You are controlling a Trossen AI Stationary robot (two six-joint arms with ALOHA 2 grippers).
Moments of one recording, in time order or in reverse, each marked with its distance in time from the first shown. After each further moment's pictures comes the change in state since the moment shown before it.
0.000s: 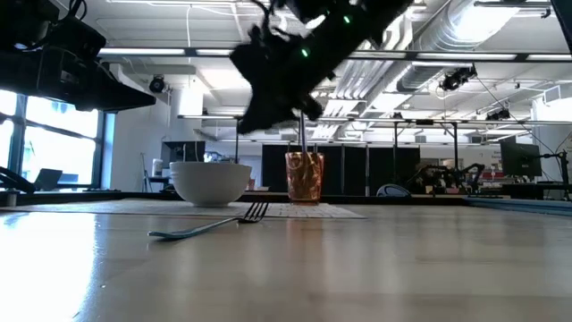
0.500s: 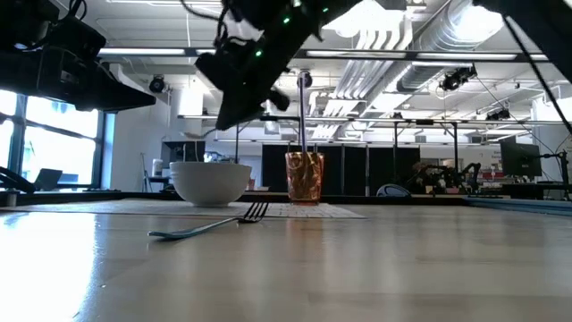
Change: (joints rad) left arm 0.000 0.000 0.000 0.000 0.000 0.000; right arm -0.149 0.240 0.537 -0.421 -0.075 -0.056
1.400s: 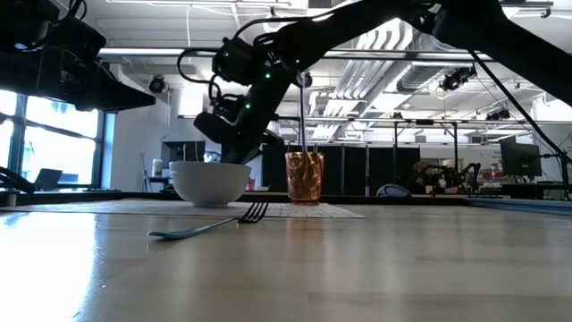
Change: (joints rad) left arm 0.000 0.000 0.000 0.000 0.000 0.000; right arm -0.129 0.229 0.209 -0.126 -0.108 0.027
